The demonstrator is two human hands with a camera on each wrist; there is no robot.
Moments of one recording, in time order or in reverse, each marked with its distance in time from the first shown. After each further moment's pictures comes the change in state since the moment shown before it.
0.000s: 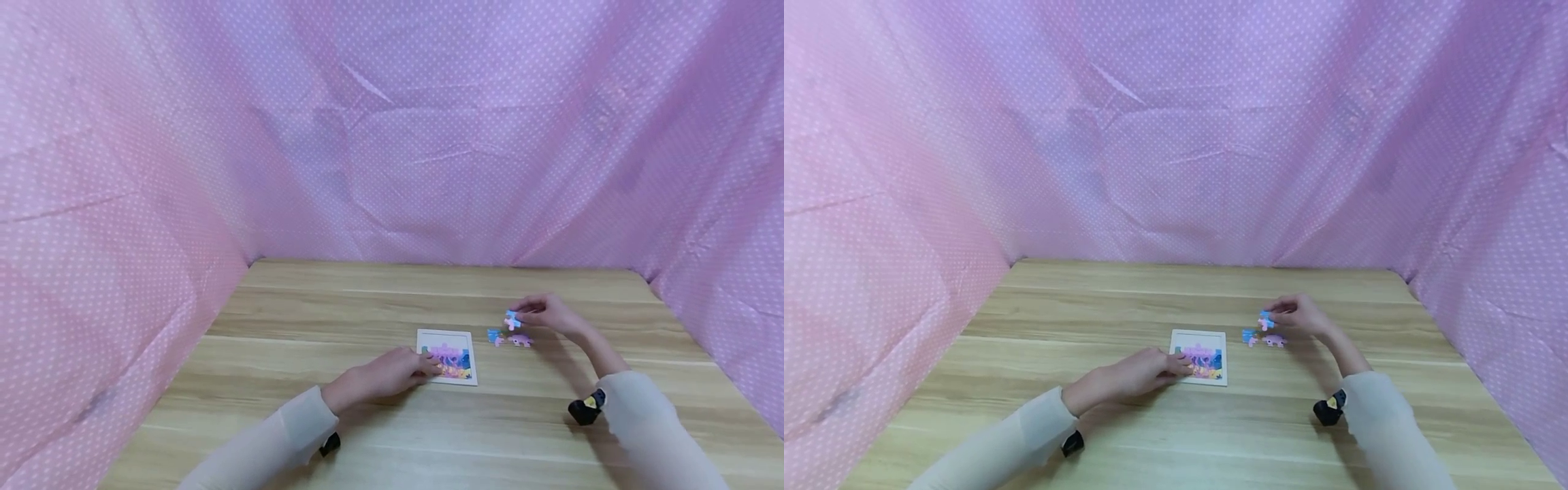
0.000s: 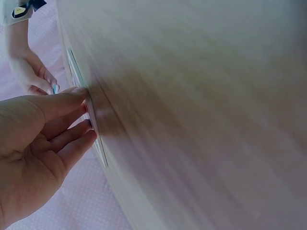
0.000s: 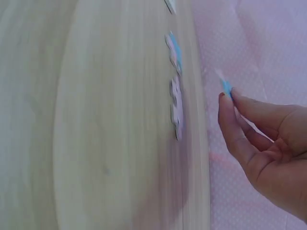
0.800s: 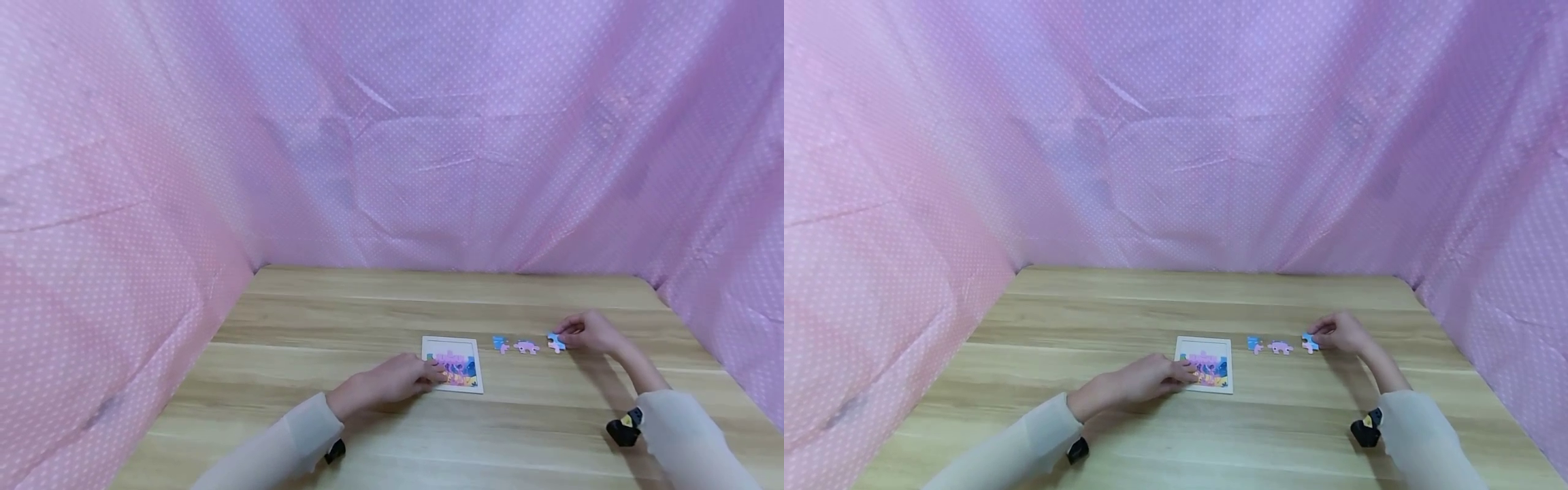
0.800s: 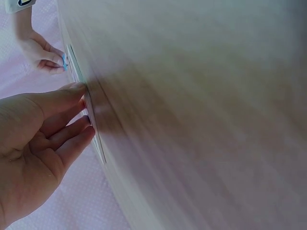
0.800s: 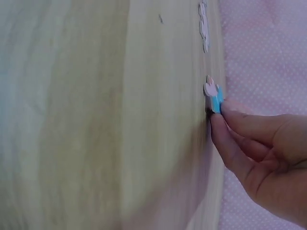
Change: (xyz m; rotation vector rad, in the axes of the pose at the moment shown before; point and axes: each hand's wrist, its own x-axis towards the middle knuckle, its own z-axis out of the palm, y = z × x) left_hand -0.001 0.000 0.000 -0.006 -0.013 -0.030; right_hand -0.037 0.037 -0.030 -0.190 0.044 -0.041
